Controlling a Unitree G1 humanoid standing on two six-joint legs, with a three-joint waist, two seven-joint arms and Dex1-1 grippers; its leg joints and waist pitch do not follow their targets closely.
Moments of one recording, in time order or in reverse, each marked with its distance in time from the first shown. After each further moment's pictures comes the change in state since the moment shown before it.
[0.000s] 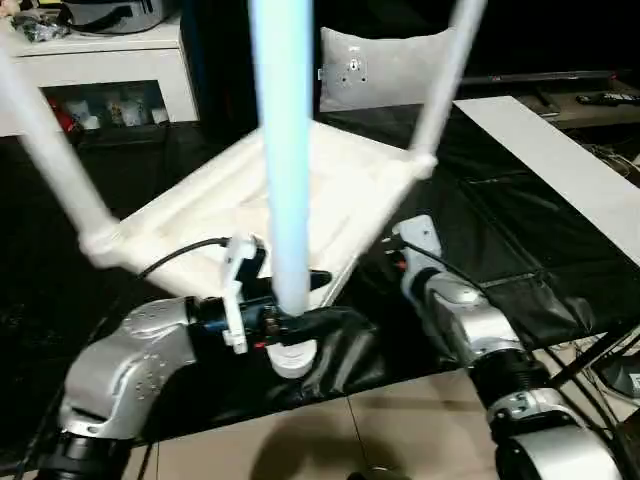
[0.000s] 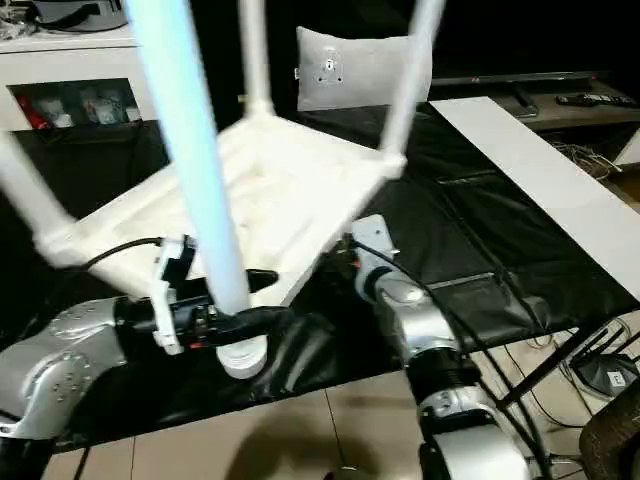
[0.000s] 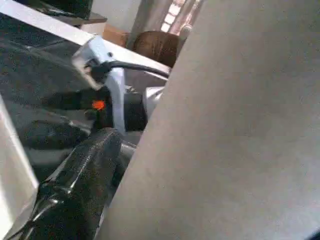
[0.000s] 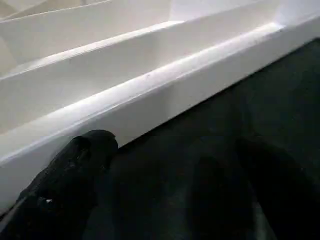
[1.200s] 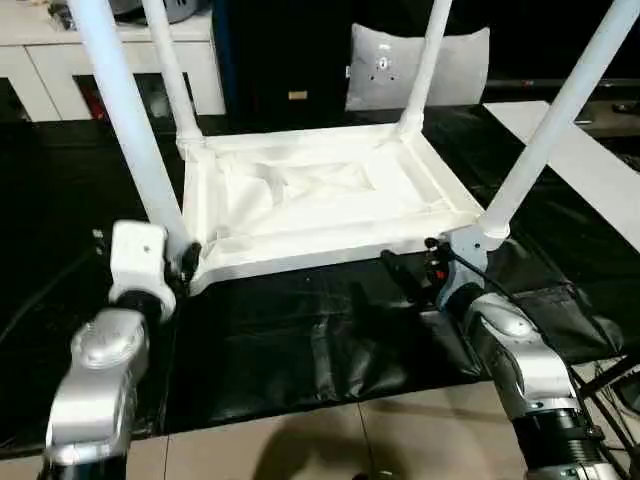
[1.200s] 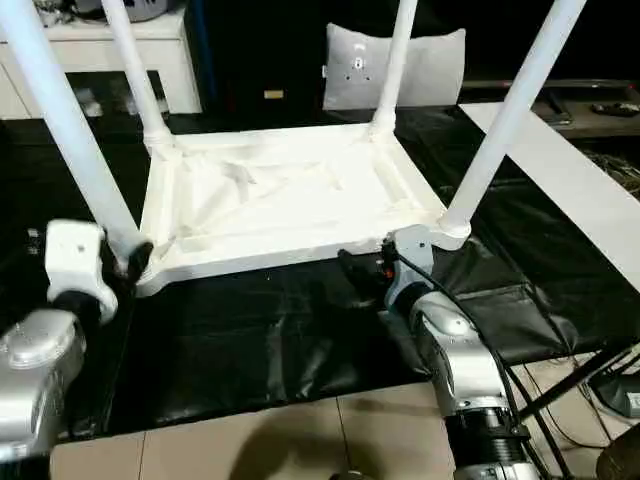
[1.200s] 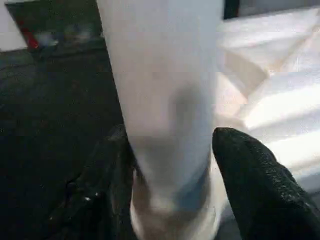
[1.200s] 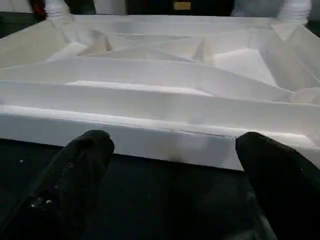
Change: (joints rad) left arm 0.064 -0.079 0.275 0.112 0.532 -0.260 0.717; right arm 0.296 -0.107 -0.067 -0.502 0.149 0.081 0.049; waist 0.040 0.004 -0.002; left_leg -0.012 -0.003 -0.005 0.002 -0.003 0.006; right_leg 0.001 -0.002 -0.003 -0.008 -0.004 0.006
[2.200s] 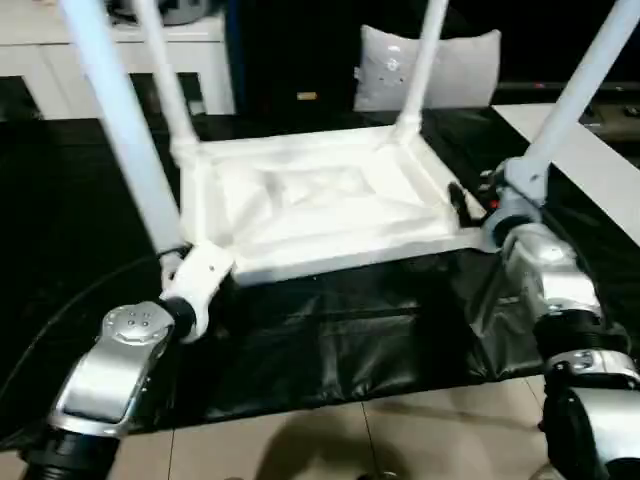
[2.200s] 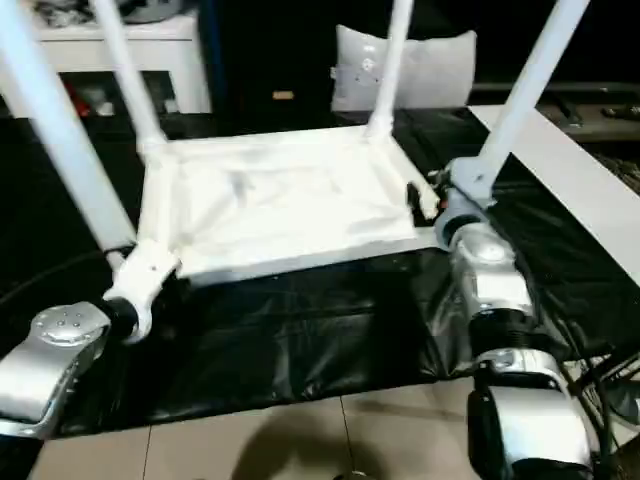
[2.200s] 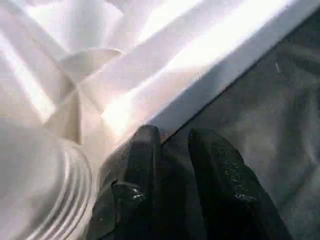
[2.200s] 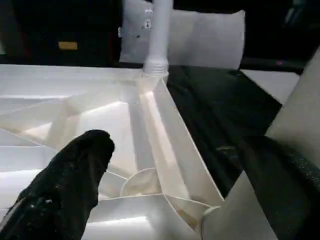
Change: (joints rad) left arm -0.024 0.108 -0.211 0.008 0.034 0.182 -0.233; right arm -0.416 -0.124 -0.161 0.546 -0.066 -0.216 -0.183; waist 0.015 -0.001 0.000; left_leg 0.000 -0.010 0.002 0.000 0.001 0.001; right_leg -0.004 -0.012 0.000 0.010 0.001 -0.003
